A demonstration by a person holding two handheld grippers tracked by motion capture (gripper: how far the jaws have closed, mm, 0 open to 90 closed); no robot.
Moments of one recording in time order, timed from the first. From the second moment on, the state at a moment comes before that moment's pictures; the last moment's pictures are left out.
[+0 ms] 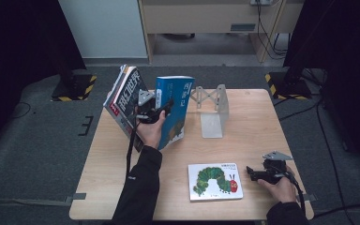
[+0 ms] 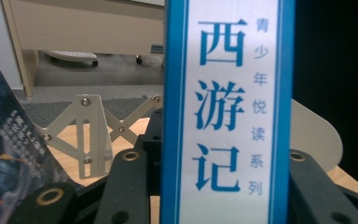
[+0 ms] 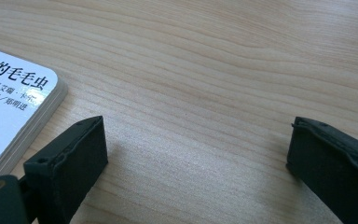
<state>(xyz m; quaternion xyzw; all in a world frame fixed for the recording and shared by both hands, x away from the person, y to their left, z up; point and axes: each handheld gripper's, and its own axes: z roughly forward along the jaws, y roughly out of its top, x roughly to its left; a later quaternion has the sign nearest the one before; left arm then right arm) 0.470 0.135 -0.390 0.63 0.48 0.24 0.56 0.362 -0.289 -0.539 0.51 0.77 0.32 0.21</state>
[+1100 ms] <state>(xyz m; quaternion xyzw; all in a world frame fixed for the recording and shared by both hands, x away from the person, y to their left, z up) 0.450 0.124 -0.412 0.66 0.45 0.28 0.54 0.362 -0.288 -0.539 0.51 0.77 0.32 0.21</state>
